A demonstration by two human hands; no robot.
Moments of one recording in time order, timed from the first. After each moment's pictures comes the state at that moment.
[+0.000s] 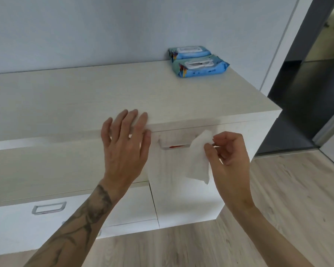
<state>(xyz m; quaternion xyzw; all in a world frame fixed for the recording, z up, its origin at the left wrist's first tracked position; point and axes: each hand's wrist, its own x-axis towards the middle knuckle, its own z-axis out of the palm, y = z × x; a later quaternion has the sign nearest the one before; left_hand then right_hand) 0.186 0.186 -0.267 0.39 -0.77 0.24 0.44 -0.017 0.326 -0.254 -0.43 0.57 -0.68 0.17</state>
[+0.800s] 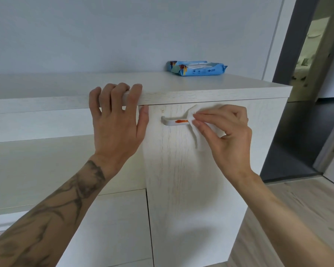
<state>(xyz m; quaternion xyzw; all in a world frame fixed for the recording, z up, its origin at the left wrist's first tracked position) 0.186 0.136 -0.302 0.34 -0.67 0.38 0.54 -0.034 0.267 -0.321 -0.61 0.48 -0.60 -0.20</state>
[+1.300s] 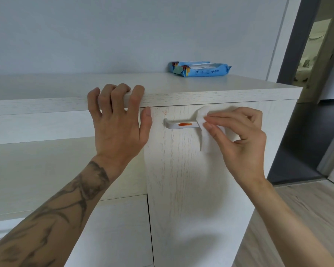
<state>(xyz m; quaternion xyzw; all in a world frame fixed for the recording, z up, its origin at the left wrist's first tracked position) 0.180 0.124 -0.303 0.34 -0.66 0.39 0.55 -0.048 0.261 -0.328 -0.60 0.46 -0.62 -0.20</state>
